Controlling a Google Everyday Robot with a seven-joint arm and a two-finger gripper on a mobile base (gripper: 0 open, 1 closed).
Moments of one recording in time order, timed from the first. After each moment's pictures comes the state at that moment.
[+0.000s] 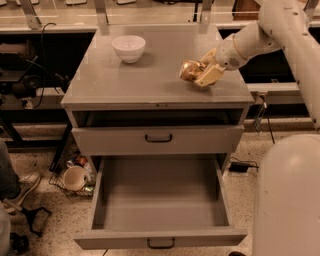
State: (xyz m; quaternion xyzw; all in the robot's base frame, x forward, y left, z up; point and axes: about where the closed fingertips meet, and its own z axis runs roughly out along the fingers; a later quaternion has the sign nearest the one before) arm 0.750 -0.152 0.860 -0.62 0.69 0.11 0.36
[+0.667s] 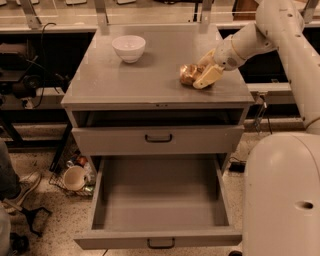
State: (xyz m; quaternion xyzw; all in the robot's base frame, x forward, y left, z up) arm 0.761 -0.149 0.849 -0.61 0.70 0.13 0.35
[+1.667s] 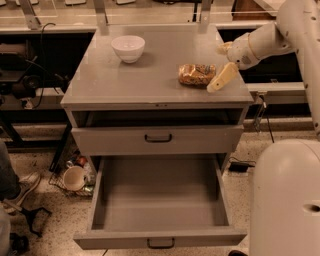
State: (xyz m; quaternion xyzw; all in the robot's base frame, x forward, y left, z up) arm 0.759 -0.182 0.863 -0.57 0.71 0.15 0.39
